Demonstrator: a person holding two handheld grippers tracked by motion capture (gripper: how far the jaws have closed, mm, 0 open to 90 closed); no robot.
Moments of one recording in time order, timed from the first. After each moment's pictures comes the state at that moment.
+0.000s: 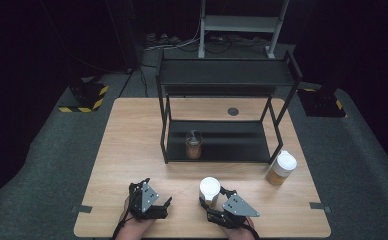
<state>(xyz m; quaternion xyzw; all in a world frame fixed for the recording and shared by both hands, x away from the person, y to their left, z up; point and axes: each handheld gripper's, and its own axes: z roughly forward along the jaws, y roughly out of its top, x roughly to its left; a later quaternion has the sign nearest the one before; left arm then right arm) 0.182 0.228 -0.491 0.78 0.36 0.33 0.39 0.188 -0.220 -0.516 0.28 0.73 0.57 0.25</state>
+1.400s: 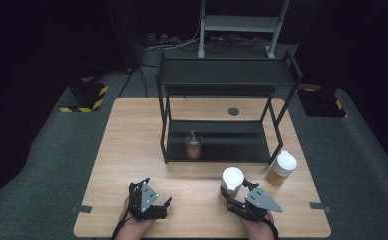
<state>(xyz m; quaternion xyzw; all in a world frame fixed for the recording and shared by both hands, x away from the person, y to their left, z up) 0.183 0.230 -0.490 0.78 0.35 0.33 0.40 0.187 -0.258 -0.500 0.33 0.70 0.56 0.31</state>
